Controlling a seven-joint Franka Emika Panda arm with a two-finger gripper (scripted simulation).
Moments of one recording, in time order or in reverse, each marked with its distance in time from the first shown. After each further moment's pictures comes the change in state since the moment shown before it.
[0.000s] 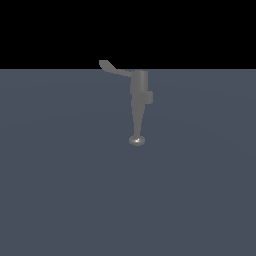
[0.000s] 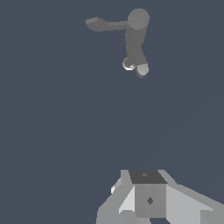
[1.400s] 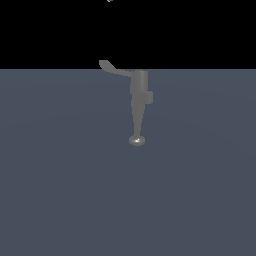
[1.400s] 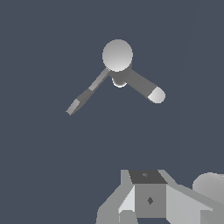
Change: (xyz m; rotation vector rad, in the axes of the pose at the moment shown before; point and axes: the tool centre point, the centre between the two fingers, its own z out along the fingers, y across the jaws) arm 0.165 -0.027 0.072 0.070 -0.069 0.694
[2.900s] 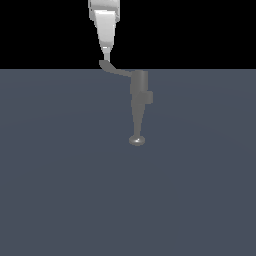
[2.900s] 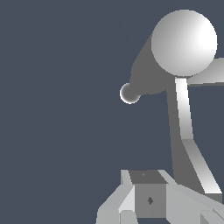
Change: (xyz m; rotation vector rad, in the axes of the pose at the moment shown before) arm 0.086 -0.104 0.122 -0.045 0.148 0.663
